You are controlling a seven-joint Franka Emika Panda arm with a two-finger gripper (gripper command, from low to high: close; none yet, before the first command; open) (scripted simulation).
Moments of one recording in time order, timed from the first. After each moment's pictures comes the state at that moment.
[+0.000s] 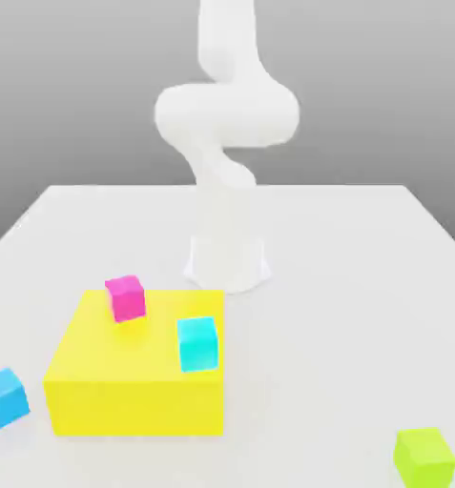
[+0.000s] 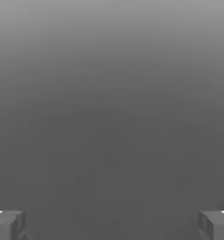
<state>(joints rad) 0.05 -0.71 -0.01 -2.30 0.00 2.33 0.70</state>
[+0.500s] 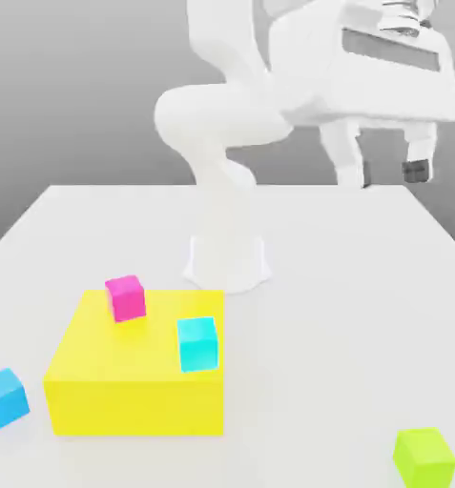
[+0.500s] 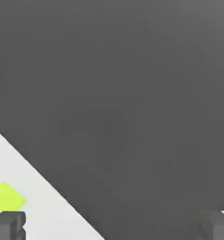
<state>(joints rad) 0.30 -0.16 -0.04 -2.30 0.05 2.49 0.09</state>
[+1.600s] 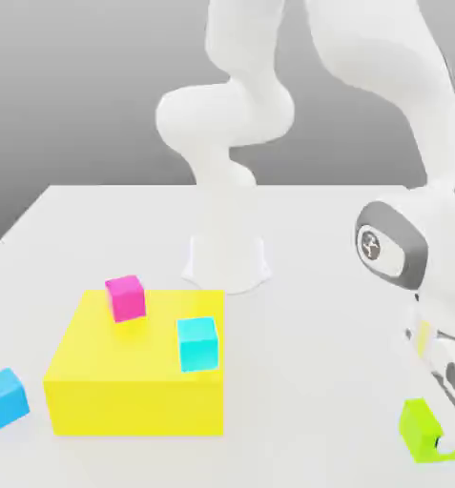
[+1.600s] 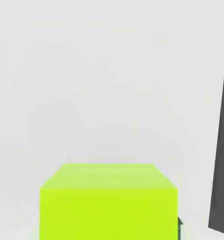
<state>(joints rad) 0.38 0.28 0.01 -2.34 -0.02 2.61 -0.33</state>
